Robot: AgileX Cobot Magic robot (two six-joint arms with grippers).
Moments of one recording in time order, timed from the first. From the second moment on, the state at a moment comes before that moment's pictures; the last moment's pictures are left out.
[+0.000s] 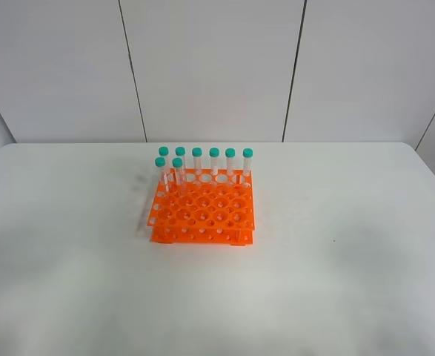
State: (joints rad) left arm 0.00 0.00 -0.50 -0.09 1.07 0.16; right arm 0.05 -0.01 -0.49 -0.09 1.03 0.07
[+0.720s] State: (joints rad) left arm 0.00 0.00 -0.50 -0.09 1.07 0.16; right arm 0.05 -0.01 -0.49 -0.09 1.03 0.07
